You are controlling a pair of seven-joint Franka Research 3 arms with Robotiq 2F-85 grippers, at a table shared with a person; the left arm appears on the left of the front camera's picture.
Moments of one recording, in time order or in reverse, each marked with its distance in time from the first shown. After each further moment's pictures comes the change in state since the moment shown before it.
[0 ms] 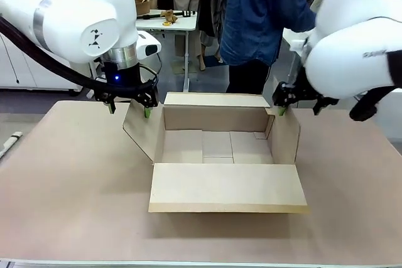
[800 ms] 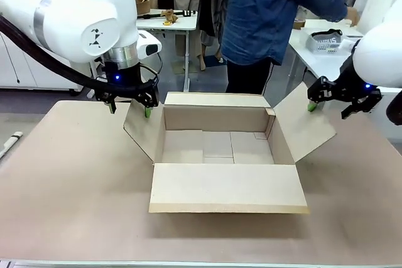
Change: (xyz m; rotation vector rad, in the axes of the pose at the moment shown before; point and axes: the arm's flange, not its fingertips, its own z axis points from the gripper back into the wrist) left arm 0.000 0.000 0.000 0.000 0.000 0.000; right arm 0.007 -0.087 -0.003 0.129 -0.021 -0.159
